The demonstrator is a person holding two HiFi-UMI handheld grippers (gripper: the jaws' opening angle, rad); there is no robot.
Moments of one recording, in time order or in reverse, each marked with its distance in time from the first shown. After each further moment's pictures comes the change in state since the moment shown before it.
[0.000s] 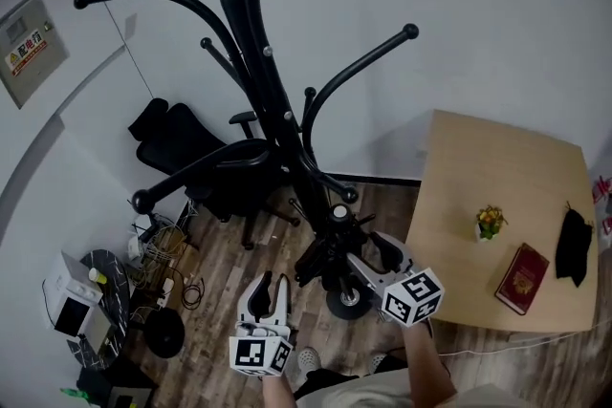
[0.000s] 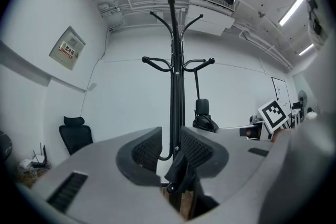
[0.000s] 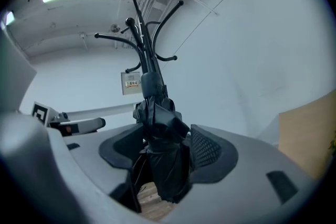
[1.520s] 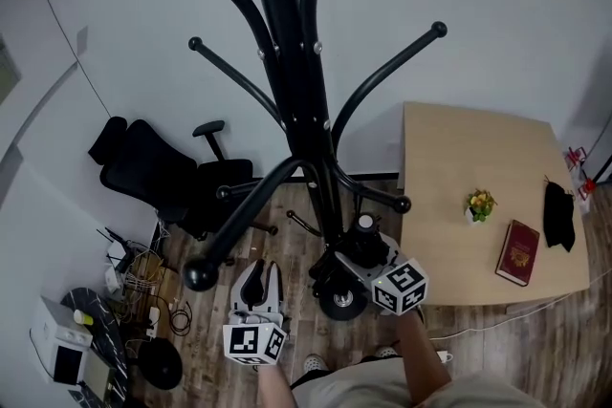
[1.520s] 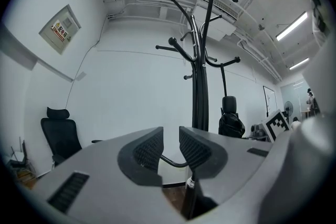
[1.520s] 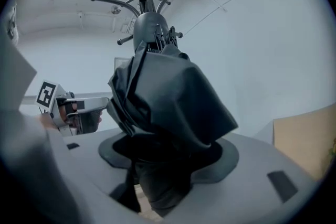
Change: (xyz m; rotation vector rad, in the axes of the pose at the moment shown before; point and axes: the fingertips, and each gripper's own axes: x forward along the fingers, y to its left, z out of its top) left arm 0.063 0.081 -0.016 -0.065 0.020 -0.153; right arm 0.073 0.000 -0.040 -0.088 0.078 -0.121
